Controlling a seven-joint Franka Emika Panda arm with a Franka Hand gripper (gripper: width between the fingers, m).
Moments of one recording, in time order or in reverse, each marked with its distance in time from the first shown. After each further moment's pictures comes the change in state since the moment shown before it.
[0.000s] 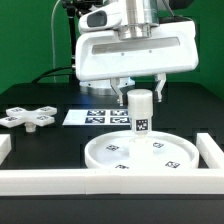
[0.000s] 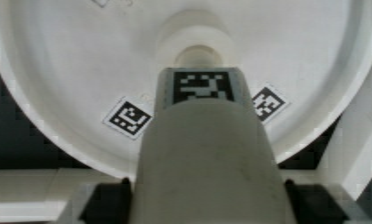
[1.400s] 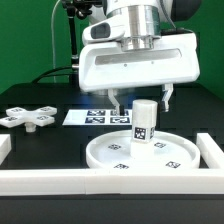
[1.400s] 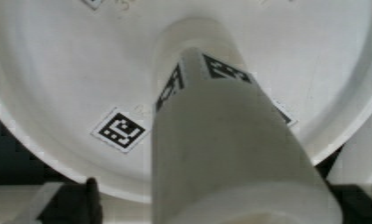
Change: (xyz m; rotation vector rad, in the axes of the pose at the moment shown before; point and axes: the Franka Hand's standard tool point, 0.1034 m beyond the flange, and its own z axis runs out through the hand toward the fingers) arm -0.002 -0.003 0.013 -0.007 0.022 -0.007
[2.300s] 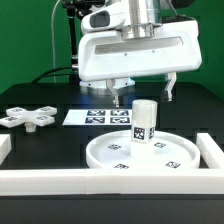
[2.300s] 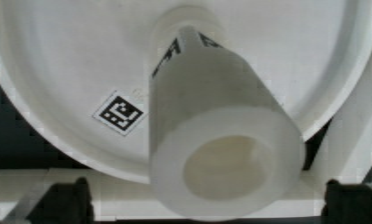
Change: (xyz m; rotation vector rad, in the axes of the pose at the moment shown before) arm 0.007 0.000 -0.013 0.014 -0.030 0.000
